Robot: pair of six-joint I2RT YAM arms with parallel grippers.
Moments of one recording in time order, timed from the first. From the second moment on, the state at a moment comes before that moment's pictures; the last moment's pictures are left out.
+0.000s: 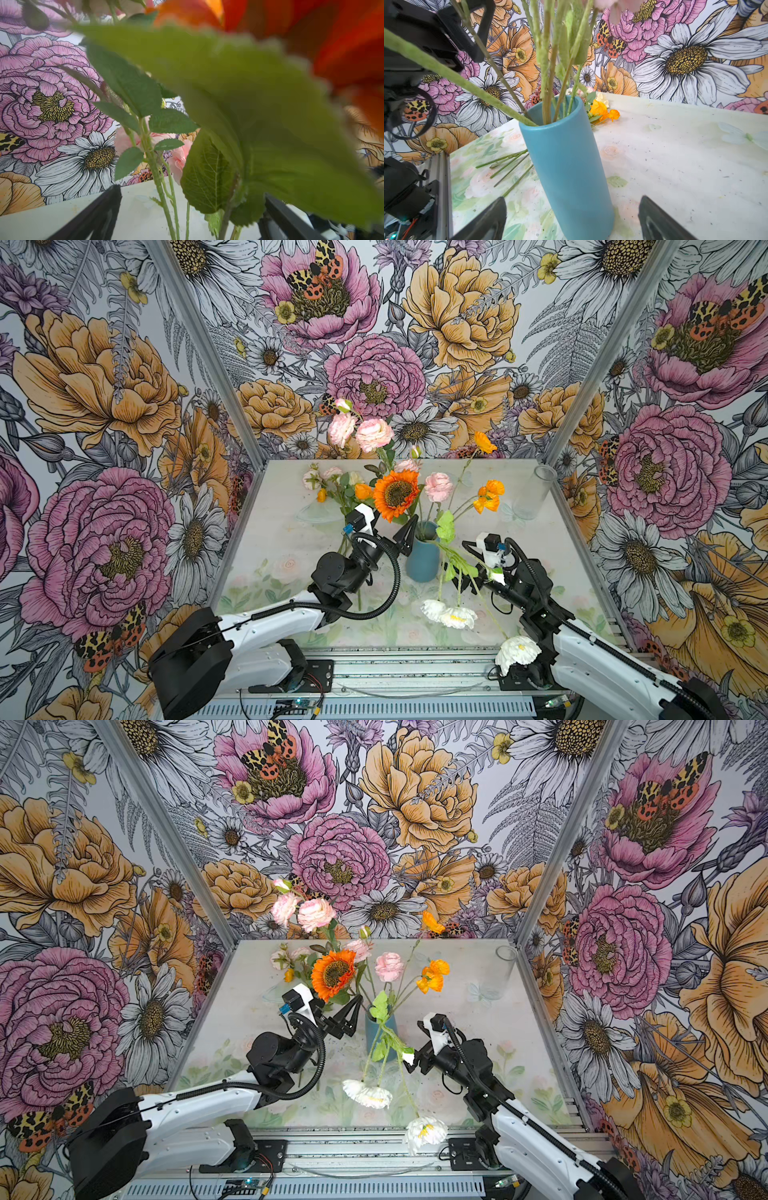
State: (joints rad) left arm -0.88 1.10 0.50 0.96 -0.18 -0.17; right arm 0.52 0.79 0.20 0.47 -0.32 0.16
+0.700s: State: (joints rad) left arm -0.73 0.70 0.41 0.09 -0.02 -0.38; right arm 0.62 1.17 0.23 0.92 -0.23 -0.01
